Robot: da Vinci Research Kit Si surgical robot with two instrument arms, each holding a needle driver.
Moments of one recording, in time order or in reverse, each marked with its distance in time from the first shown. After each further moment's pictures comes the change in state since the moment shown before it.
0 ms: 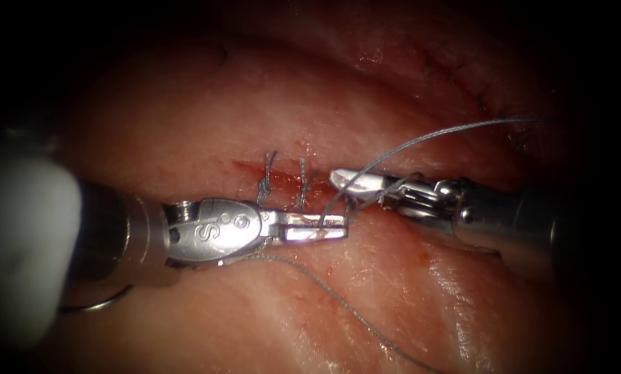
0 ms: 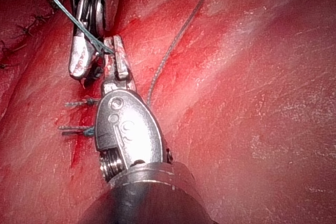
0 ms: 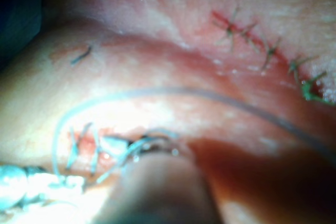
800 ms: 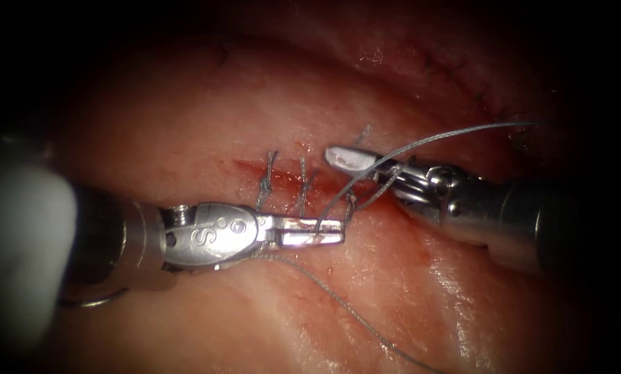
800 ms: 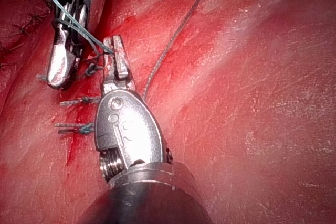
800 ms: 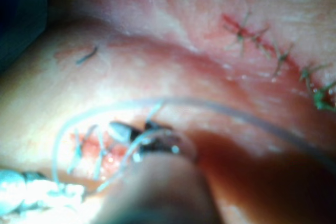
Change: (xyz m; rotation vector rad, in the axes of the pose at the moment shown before) right arm 0.002 0.001 0.001 -0.011 0.106 -0.087; left arm 0.000 0.000 0.000 -0.003 0.000 0.003
